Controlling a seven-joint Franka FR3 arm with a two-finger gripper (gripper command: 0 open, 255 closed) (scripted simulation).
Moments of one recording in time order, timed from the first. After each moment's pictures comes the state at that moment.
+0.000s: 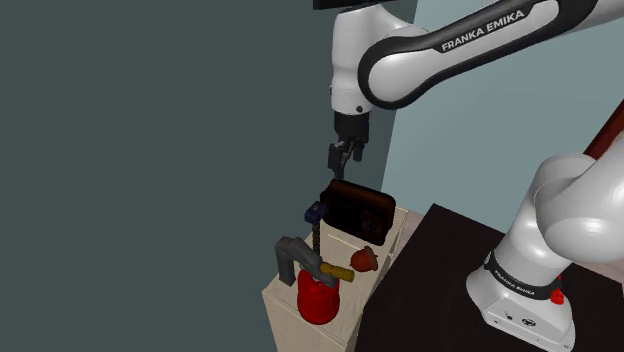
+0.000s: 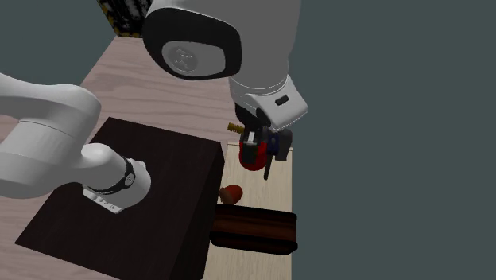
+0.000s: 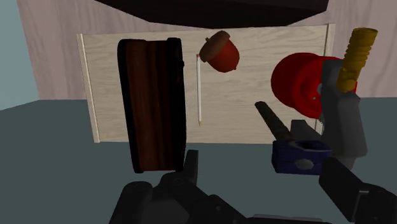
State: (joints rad) arm 0.13 -0.37 0.16 -2.42 0.03 2.04 0.18
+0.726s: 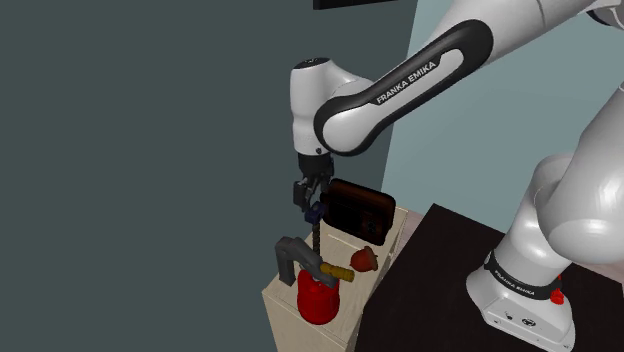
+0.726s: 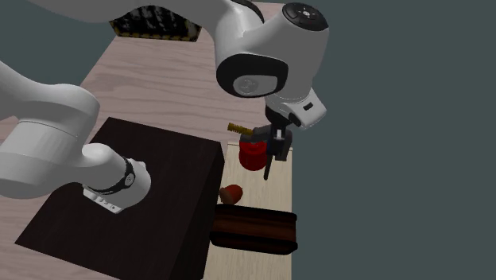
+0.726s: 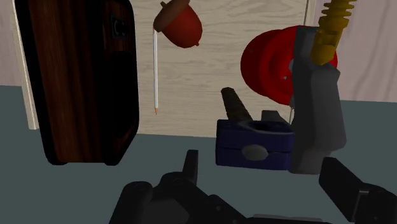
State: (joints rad) arm 0.17 -0.06 0.23 -2.32 0.03 2.25 0.23
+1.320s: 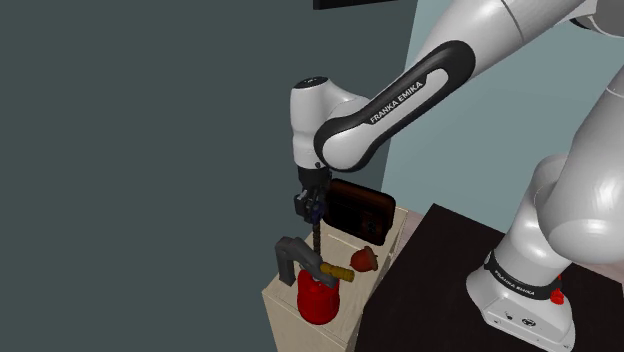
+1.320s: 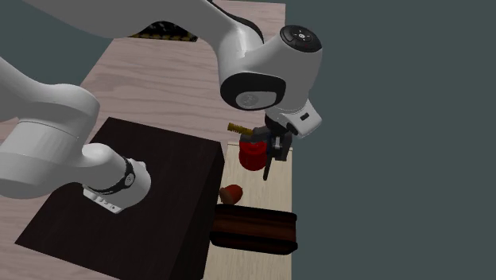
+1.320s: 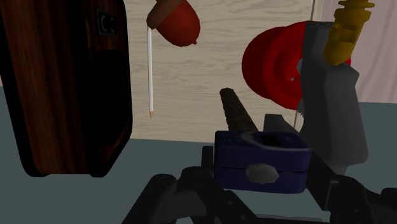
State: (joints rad) arm 0.17 0.00 0.23 -2.35 0.02 2.33 0.25
